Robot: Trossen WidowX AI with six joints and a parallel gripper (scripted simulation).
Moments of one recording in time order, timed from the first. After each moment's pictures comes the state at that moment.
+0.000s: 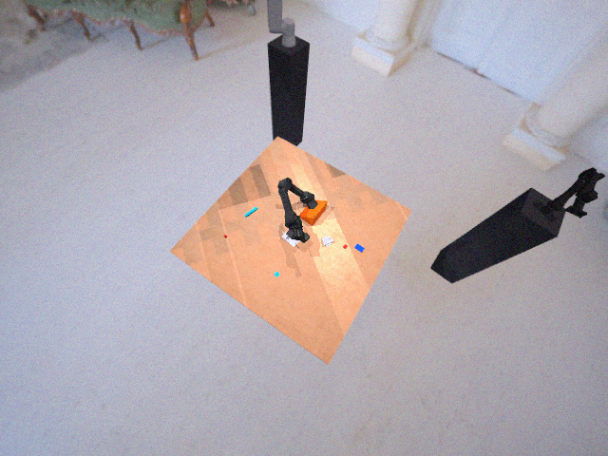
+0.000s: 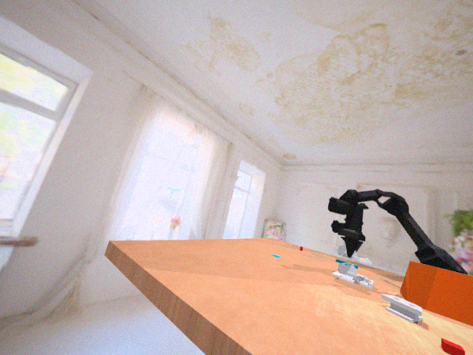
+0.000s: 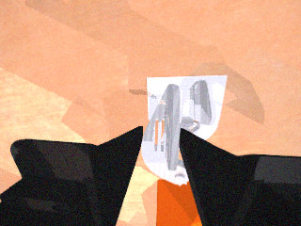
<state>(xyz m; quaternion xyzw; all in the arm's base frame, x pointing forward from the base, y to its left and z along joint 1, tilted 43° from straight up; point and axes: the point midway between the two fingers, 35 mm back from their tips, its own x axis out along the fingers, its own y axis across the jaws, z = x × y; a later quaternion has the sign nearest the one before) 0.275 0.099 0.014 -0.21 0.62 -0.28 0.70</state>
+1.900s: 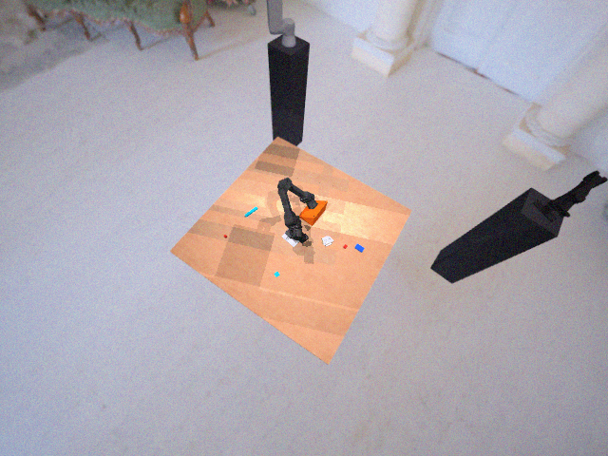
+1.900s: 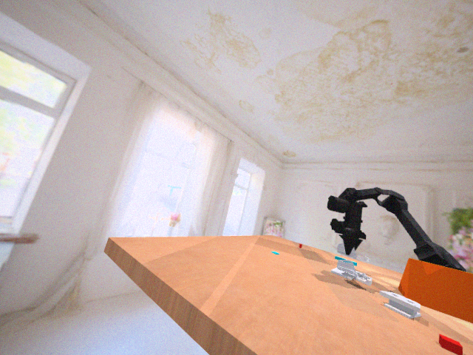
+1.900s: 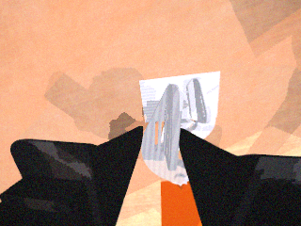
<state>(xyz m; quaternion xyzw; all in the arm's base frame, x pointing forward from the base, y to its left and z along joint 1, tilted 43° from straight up) 0.277 0.093 0.016 -0.19 0.61 -0.31 0.70</state>
